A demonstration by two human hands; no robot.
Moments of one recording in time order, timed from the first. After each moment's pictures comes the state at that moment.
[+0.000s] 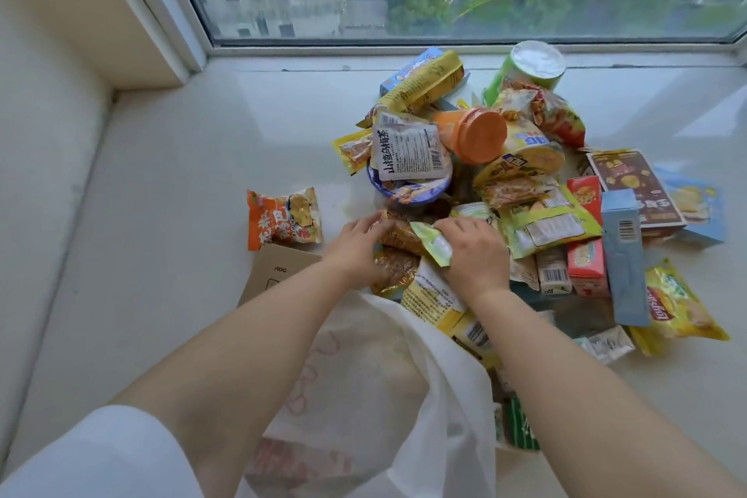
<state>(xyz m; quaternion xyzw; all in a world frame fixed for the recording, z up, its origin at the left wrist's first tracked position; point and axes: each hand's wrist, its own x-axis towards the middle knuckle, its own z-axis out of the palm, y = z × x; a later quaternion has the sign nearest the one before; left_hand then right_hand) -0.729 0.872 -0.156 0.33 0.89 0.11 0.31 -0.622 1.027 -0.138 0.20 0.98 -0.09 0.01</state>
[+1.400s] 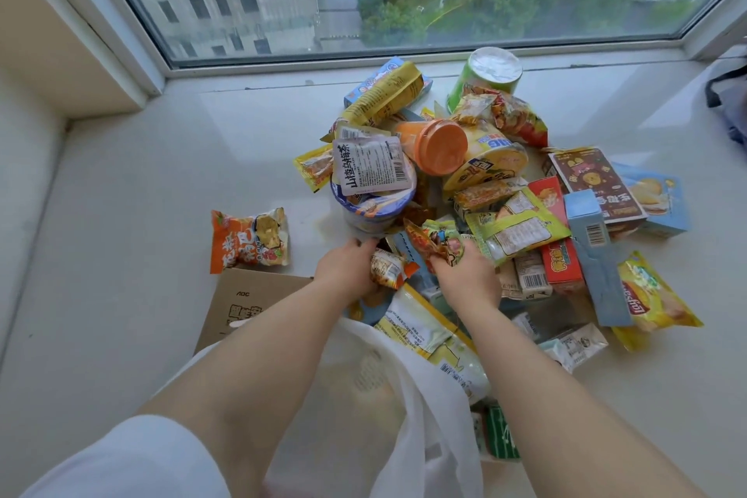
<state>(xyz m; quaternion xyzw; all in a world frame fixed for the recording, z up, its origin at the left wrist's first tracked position) -0.721 0.912 -0.176 0.32 0.90 0.04 0.29 -0.606 1.043 -0.130 0.47 0.82 -0.32 0.05</state>
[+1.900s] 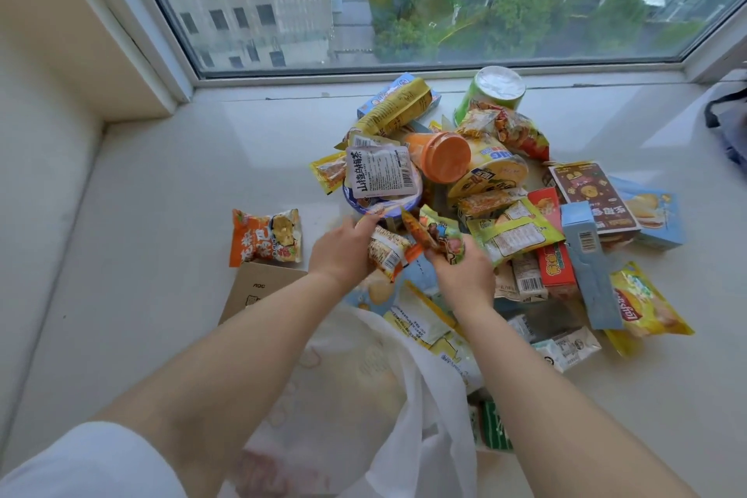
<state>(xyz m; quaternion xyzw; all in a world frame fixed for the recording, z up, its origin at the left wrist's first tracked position) -0.716 0.890 -0.118 0.32 0.93 0.09 0.14 -0.602 1.022 -0.102 0.44 0.81 -0.39 -0.05</state>
